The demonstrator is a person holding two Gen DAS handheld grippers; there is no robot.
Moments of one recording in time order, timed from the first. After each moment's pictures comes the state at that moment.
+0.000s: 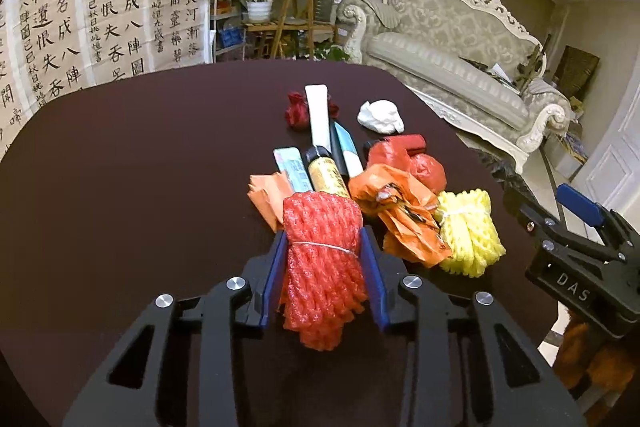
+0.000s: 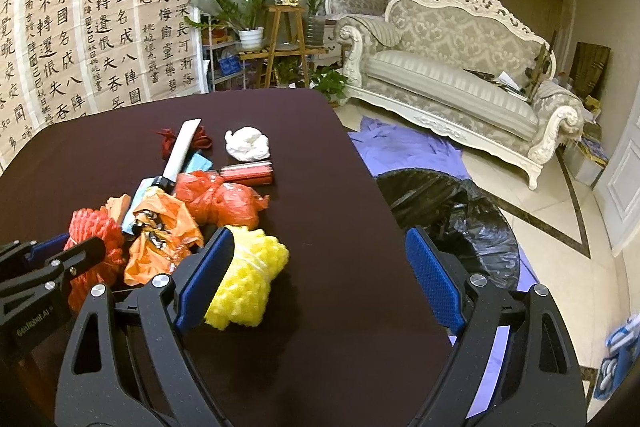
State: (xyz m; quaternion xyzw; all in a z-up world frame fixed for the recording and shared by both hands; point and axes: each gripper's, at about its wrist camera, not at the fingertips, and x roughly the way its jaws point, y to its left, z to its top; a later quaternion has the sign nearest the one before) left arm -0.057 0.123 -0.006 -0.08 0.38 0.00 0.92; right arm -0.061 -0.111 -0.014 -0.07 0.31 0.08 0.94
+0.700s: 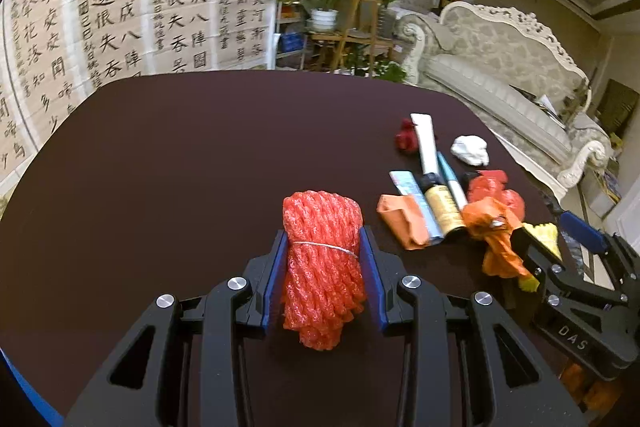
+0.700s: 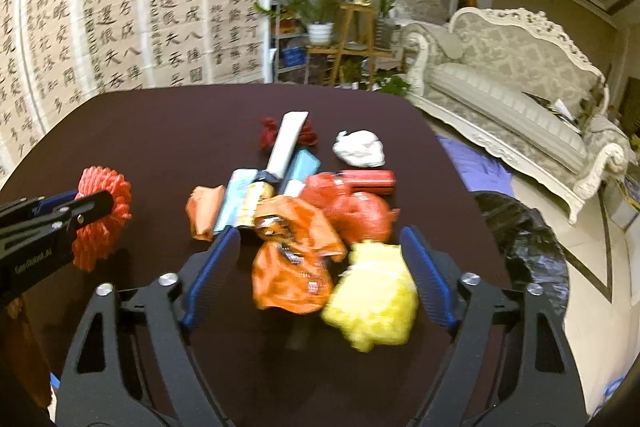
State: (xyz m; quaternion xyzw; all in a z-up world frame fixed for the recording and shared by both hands) left arm -0.072 0.201 -0.005 -0.11 0.37 0.09 0.92; right arm -0.069 -0.031 -0.022 -0.11 0.32 0.19 0.92
